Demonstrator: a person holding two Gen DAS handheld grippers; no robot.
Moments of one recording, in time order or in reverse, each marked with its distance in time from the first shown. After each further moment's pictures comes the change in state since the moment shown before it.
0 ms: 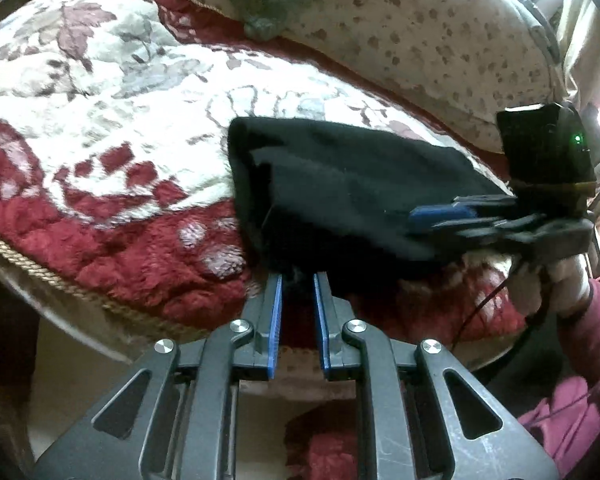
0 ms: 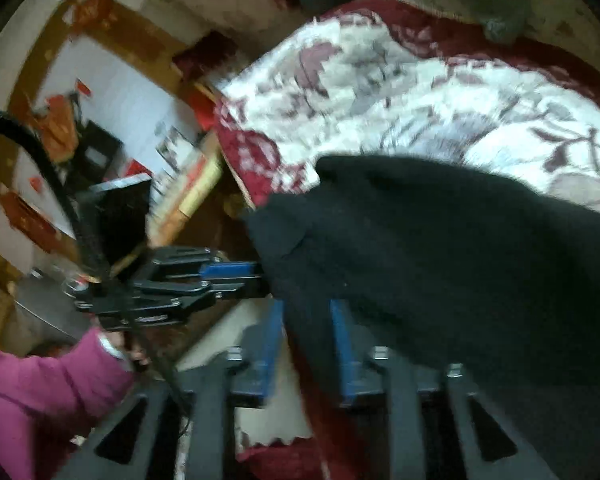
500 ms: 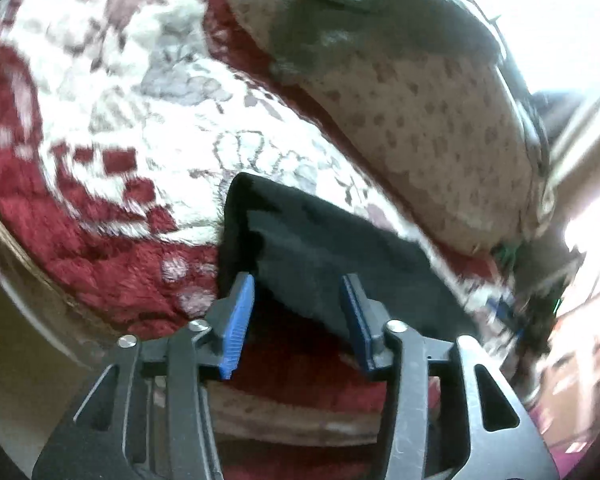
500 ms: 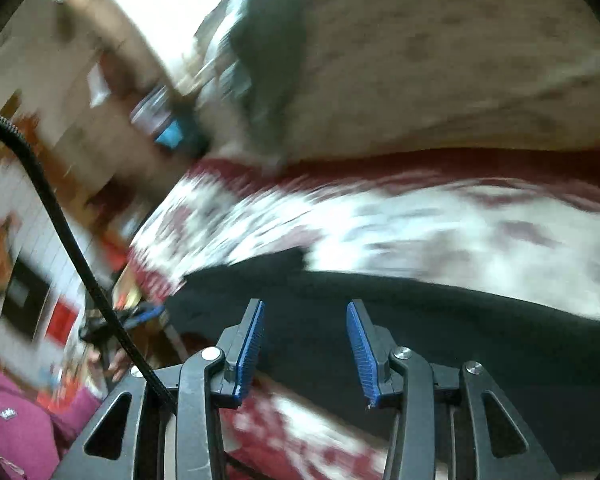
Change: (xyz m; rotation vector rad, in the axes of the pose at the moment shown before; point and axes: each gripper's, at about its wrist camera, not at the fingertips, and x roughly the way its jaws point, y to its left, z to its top) left arm -0.005 0.031 0.020 -0.361 -0.152 -0.216; right arm -0.303 -0.060 -0.141 0.313 -0.470 -0.414
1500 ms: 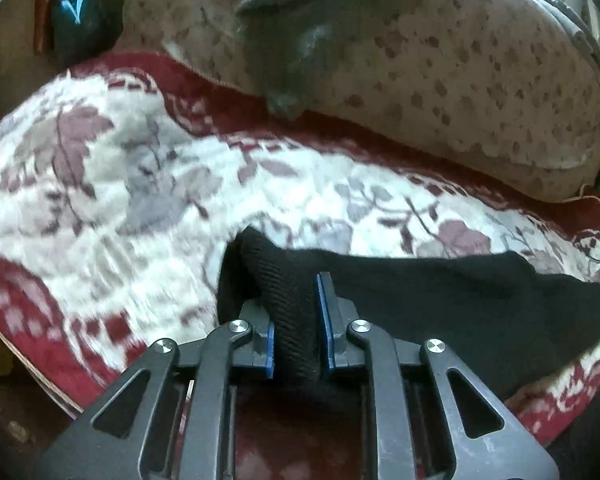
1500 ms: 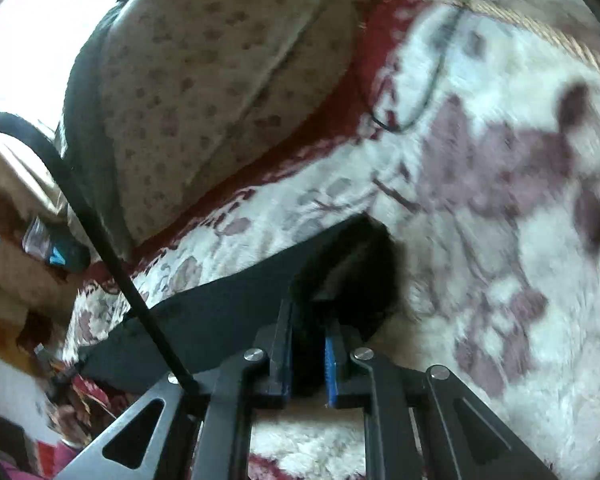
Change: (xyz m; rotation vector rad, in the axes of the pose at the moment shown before) left arm 0.080 -0.083 0.052 0.439 -0.075 0.472; right arm -0.130 -0.144 -0.060 0.392 -0.134 -0.332
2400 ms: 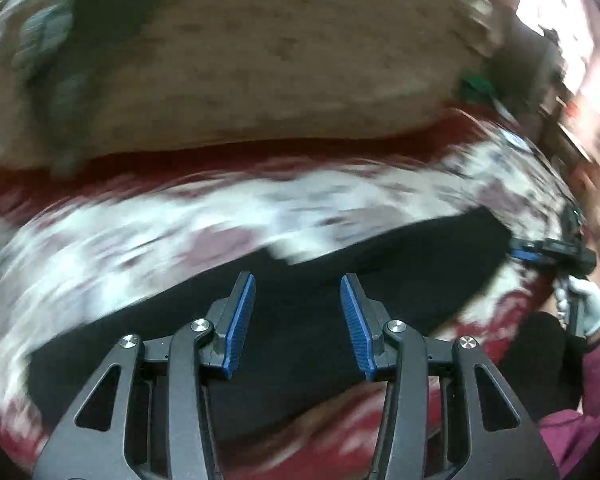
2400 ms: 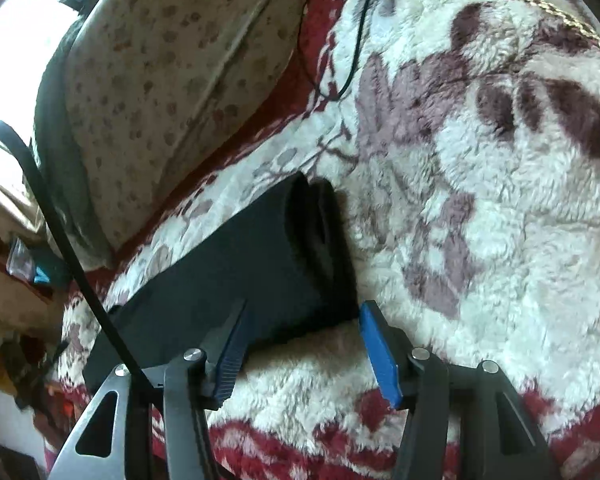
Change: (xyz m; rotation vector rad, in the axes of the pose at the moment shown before) left arm -0.022 -0.215 0.018 0.396 0.105 -0.449; right arm -0.015 -0.022 -0.033 0.110 0.037 -0.073
